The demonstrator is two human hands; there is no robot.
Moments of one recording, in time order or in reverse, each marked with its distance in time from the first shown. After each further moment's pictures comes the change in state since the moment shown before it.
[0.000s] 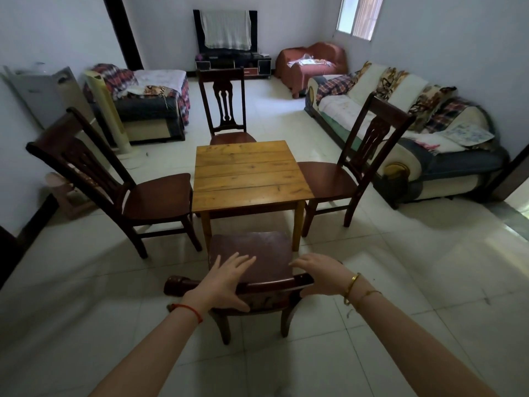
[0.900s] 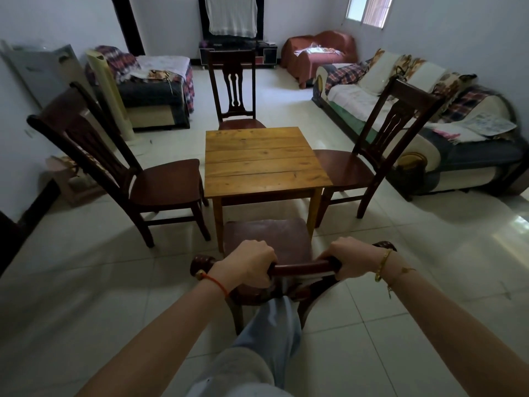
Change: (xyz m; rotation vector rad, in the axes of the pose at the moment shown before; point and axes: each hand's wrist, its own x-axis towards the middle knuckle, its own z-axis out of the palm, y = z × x) left_hand 0.020 -0.040 0.001 0.174 0.063 0.220; right_hand 0.057 -0.018 0.018 -0.014 -0.222 0.007
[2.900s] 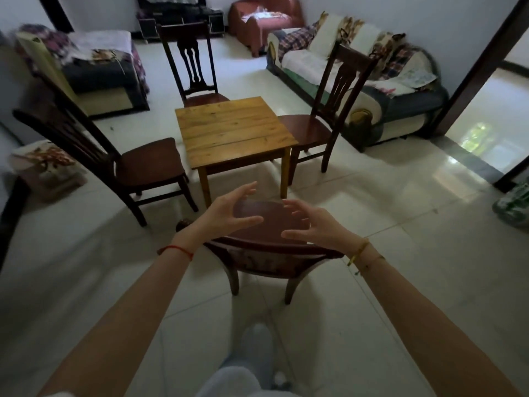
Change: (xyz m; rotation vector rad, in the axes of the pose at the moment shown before) left_hand -0.208 0.026 -0.048 -0.657 0.226 0.093; right_hand -0.155 -0.232 0.039 0.676 0.559 0.134
